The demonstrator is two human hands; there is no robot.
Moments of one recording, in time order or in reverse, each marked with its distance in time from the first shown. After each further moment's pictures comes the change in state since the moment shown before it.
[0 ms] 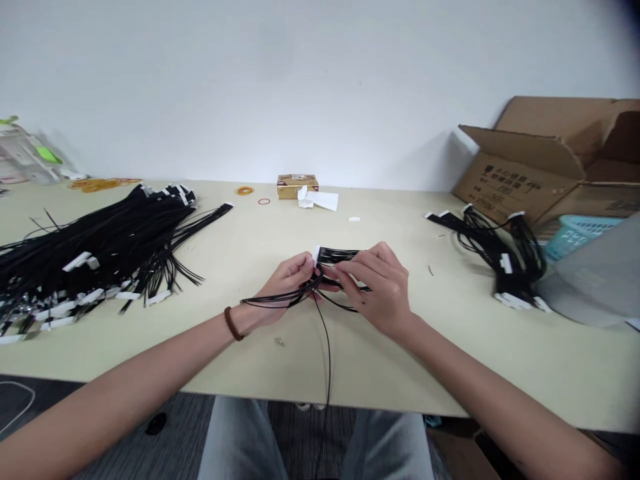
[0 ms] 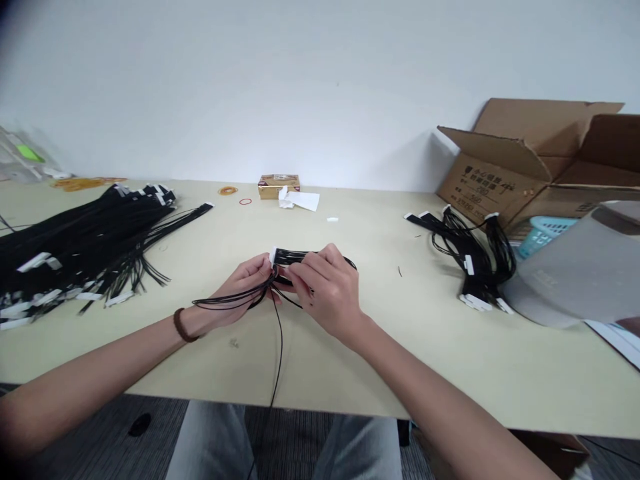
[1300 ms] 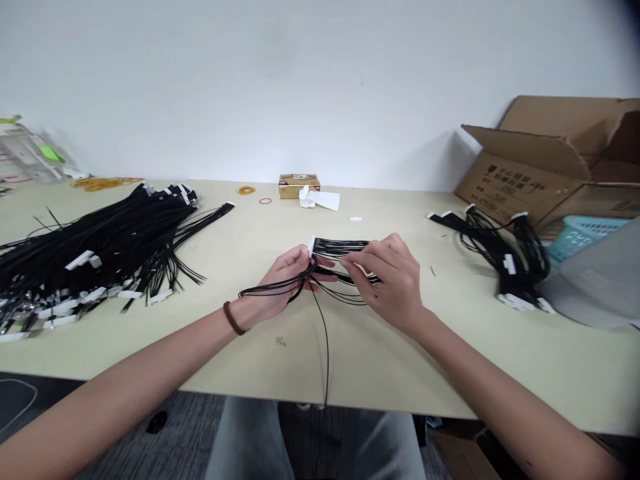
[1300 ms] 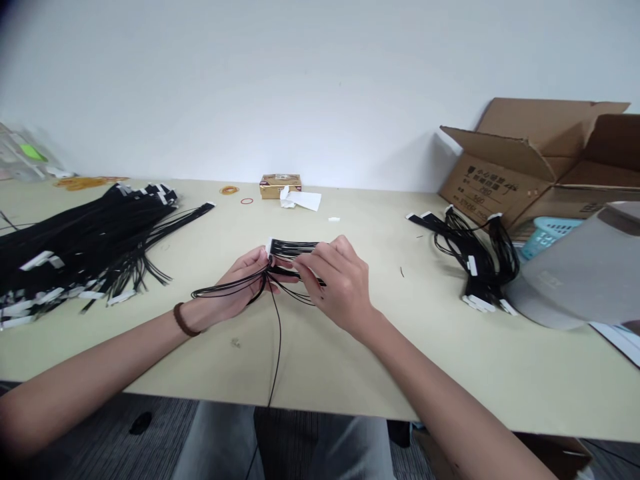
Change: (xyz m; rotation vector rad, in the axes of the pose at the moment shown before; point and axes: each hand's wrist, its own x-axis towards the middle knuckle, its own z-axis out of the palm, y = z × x) left_hand 0.003 0.002 -0.004 -0.126 0.060 0.037; right_hand 0.007 0.008 -0.009 0.012 -0.004 0.002
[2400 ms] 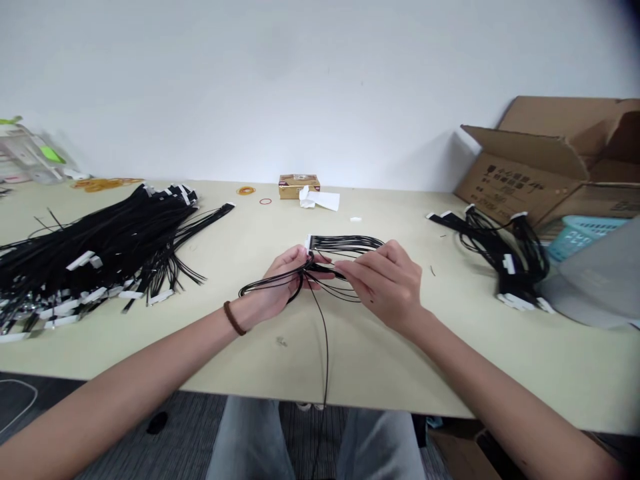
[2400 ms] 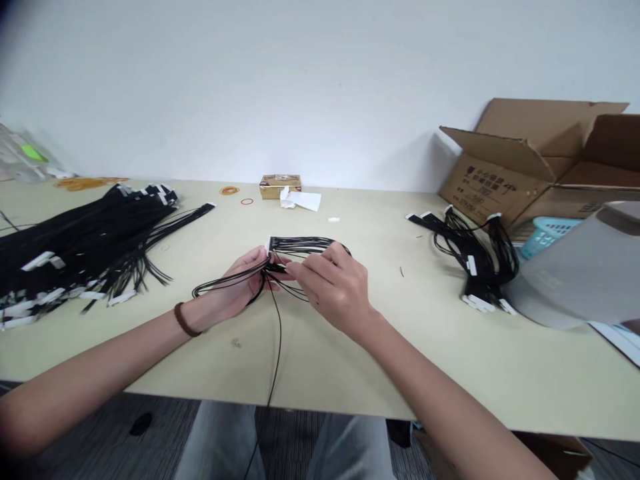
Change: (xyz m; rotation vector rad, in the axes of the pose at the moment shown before) left_hand 0.002 -0.002 -0.004 -0.089 0.066 -0.020; right_hand -0.002 -0.001 0.004 -0.060 0.092 -0.141
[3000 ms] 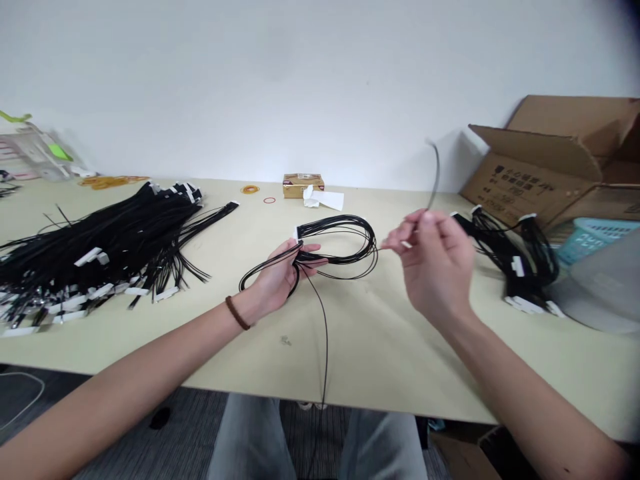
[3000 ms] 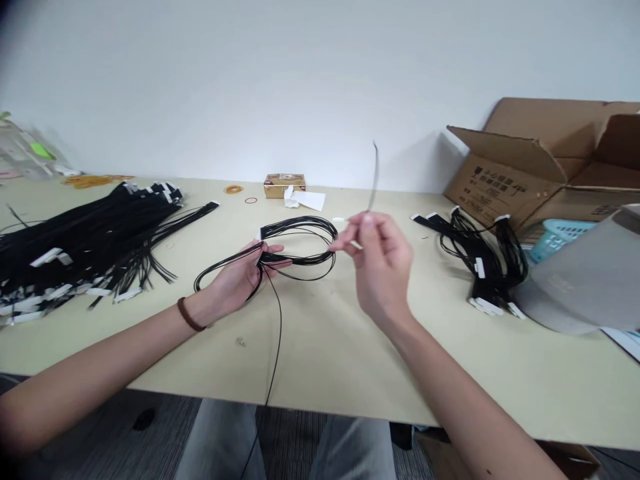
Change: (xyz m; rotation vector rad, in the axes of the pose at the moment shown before) left_hand 0.003 0.008 -0.001 -0.092 0.240 -0.007; right_hand 0.016 0.018 -0.014 0.827 0.184 0.837
